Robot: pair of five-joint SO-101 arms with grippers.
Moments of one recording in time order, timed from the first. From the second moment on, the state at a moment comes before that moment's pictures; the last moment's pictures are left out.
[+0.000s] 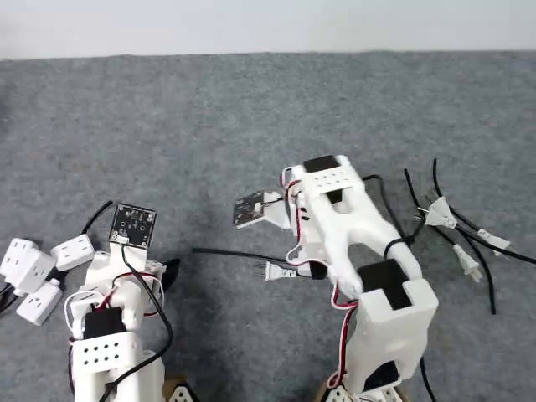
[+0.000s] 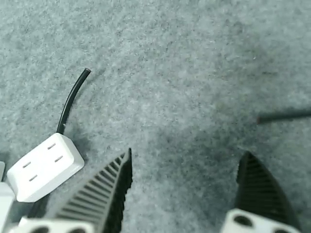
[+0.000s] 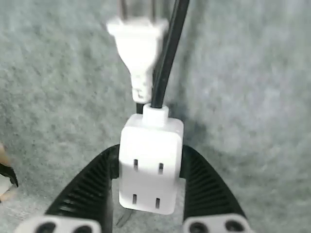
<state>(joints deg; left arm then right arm) -15.9 -67.4 88.3 42.3 -18.4 -19.4 18.1 10.4 82.8 73.1</state>
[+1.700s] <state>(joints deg) -15.9 -67.4 88.3 42.3 -19.3 -34.3 16.5 1.8 91.8 58.9</state>
